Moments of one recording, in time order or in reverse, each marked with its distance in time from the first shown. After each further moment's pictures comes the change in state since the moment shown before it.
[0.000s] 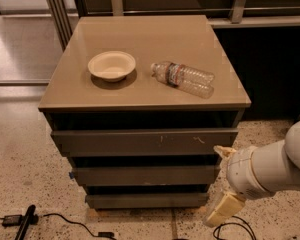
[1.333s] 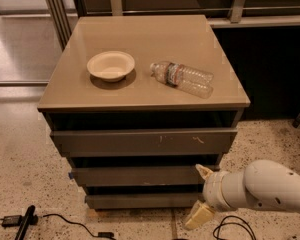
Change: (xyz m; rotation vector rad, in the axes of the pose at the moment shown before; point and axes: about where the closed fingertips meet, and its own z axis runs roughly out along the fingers) arm 0.041 -0.003 0.138 0.011 -0.098 0.033
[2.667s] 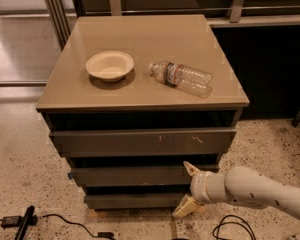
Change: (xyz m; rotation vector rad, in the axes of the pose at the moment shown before) arm 0.023 -0.042 0.100 0.047 -0.112 -0.095
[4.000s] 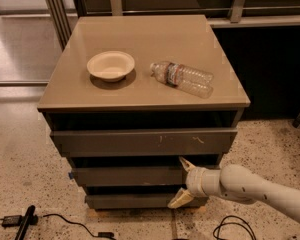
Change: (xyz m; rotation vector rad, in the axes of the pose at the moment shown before) arm 0.012 -0.032 0.048 0.033 -0.108 -0.030
